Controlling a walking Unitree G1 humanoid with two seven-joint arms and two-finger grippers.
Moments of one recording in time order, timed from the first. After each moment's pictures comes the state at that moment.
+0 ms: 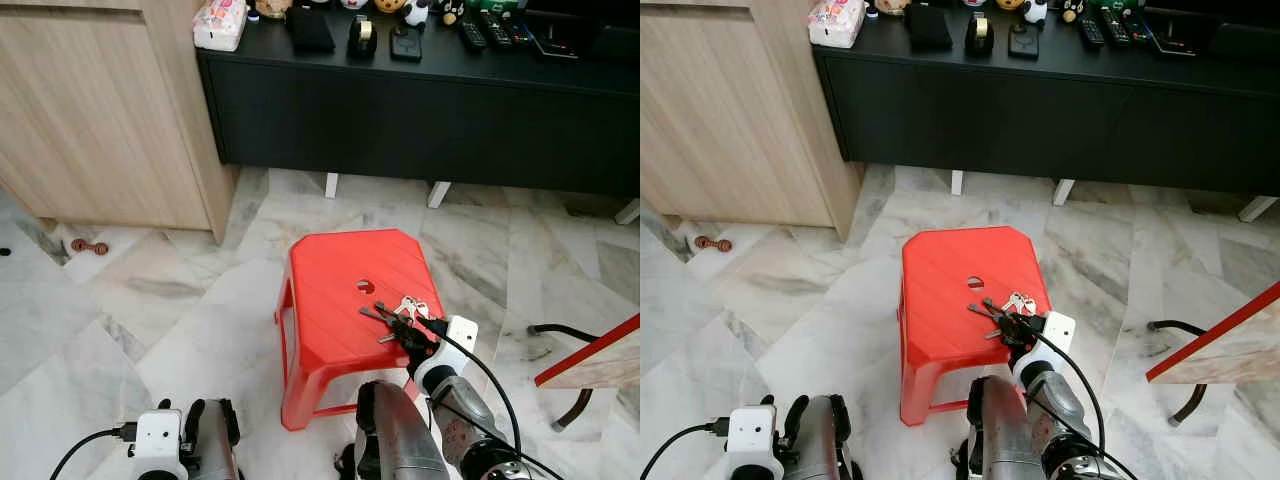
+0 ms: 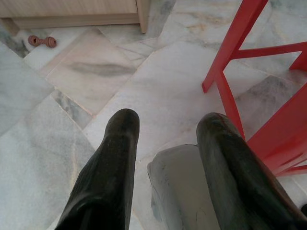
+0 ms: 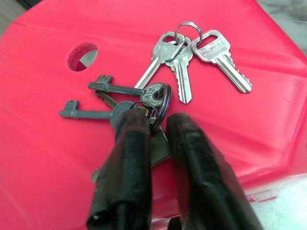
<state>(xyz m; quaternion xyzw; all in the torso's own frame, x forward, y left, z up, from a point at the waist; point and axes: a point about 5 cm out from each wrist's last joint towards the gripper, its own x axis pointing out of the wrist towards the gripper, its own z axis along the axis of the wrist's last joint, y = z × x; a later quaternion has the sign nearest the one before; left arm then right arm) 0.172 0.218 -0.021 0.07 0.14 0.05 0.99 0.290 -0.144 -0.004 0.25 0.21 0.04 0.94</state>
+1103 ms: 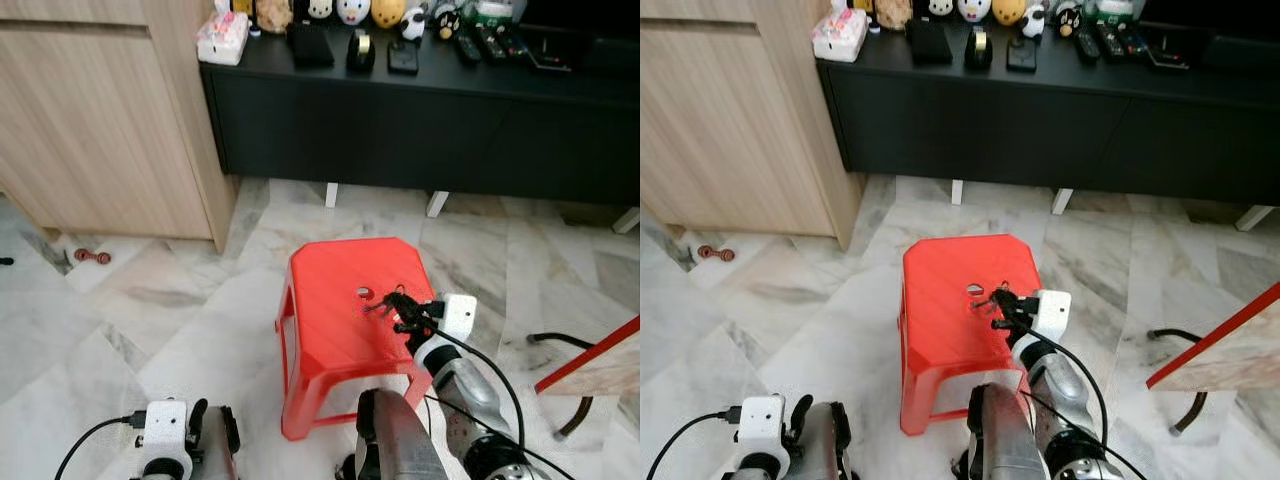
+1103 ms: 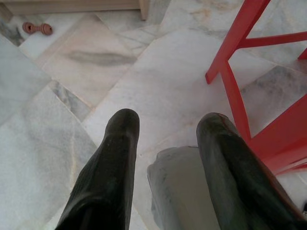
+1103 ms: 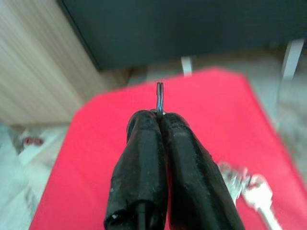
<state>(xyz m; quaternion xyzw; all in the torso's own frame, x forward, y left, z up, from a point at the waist) 0.193 0.221 -0.037 0.07 0.20 0.05 0.98 0.307 -0.150 0.037 0.17 0.07 0.13 0.97</state>
